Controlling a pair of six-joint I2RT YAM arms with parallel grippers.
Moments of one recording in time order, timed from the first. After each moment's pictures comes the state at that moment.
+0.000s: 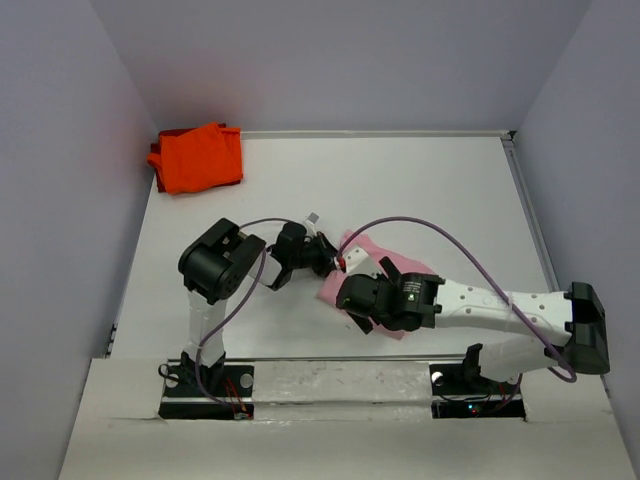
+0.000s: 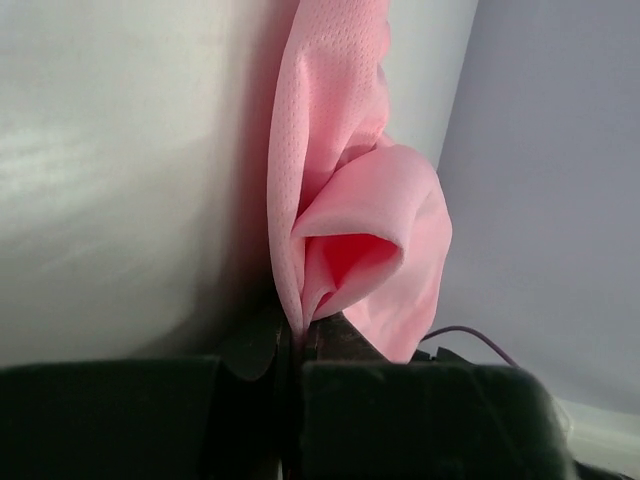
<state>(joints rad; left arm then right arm) -0.60 2.01 0.66 0.91 0.53 -1.26 1.28 1.35 1.08 -0.96 0.60 0.47</state>
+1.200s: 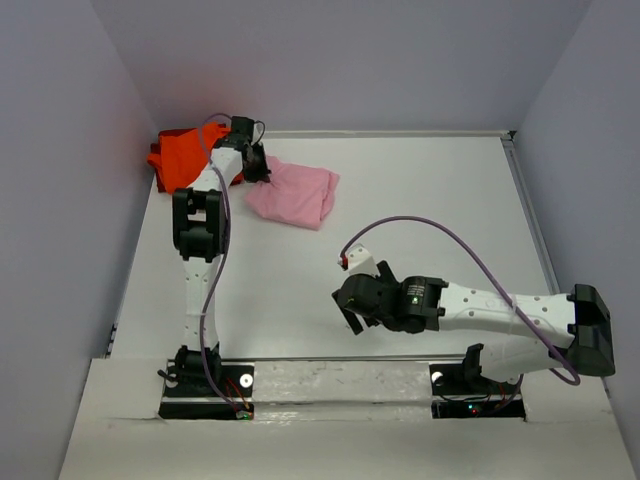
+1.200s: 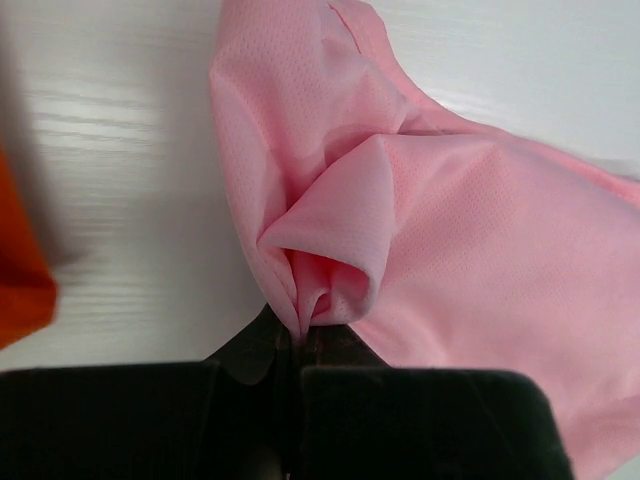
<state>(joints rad) -0.14 2.43 2.10 -0.62 0.18 -0.34 1.29 1.29 1.03 -0.82 0.54 0.58</state>
